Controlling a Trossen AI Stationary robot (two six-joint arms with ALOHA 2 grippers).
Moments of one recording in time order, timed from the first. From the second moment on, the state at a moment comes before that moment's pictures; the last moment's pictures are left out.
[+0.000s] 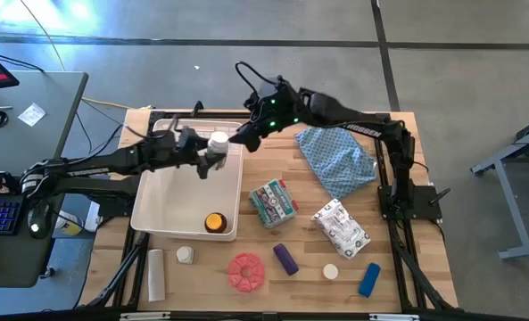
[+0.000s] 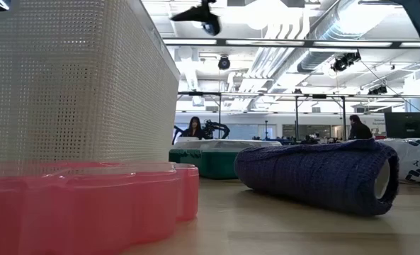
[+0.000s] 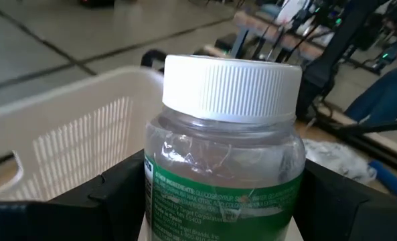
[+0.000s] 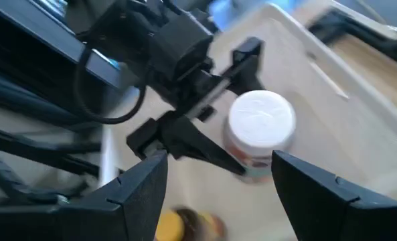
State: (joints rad) left arm 0.27 0.73 0.57 -0.10 -0.12 -0.33; right arm -0.25 1.95 2.08 -0.58 -0.32 0.54
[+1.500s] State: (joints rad) left arm 0.27 0.67 0.57 0.43 -0.29 -0.58; right arm -0.18 1.96 1.91 -0.08 -0.07 0.31
